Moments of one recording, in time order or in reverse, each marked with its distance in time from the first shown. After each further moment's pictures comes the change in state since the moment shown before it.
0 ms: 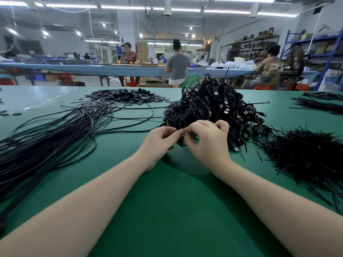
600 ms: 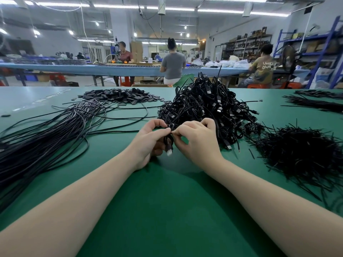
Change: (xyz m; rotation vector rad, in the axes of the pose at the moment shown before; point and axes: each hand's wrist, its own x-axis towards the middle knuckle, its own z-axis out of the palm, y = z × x) left_hand 0.000 0.010 -0.004 -0.230 -0.072 -0.168; right_hand 0.000 -0.001 0.000 0.010 -0.030 -0.101
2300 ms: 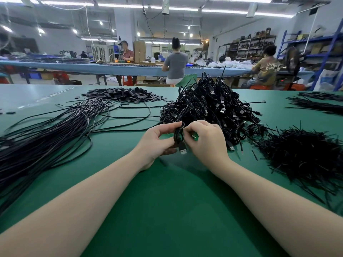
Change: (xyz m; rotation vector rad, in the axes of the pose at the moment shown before) left_hand -0.001 -0.011 0.005 0.054 -0.086 0.148; right_hand -0.001 0.008 -0.004 0.115 -0.107 0.205
